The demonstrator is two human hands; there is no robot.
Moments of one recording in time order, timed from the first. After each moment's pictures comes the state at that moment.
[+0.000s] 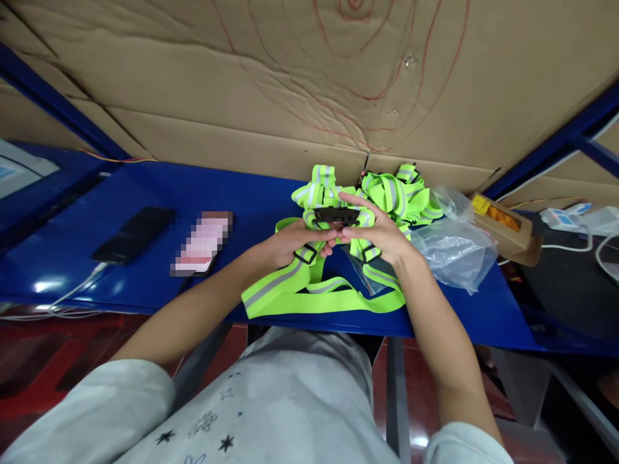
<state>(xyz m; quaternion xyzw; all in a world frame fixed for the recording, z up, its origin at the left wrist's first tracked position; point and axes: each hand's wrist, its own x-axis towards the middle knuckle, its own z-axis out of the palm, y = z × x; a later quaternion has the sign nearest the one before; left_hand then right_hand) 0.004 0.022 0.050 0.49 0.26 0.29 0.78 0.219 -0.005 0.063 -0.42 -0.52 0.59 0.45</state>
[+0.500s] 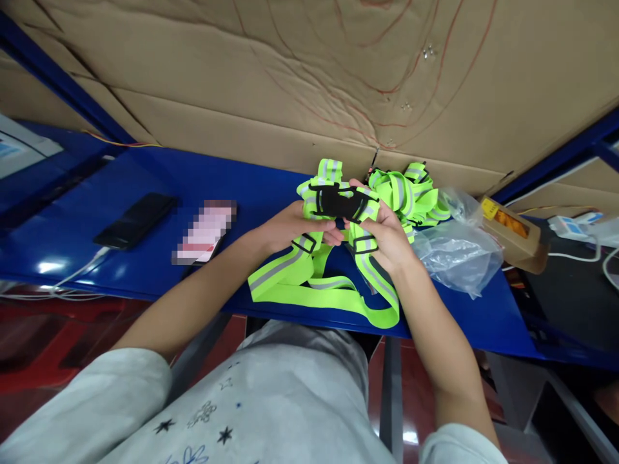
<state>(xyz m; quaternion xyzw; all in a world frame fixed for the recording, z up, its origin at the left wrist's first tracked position) -0.010 0.036 0.051 0.57 0.22 0.30 0.73 0.196 -0.018 0.071 -0.39 -0.49 0.55 0.55</state>
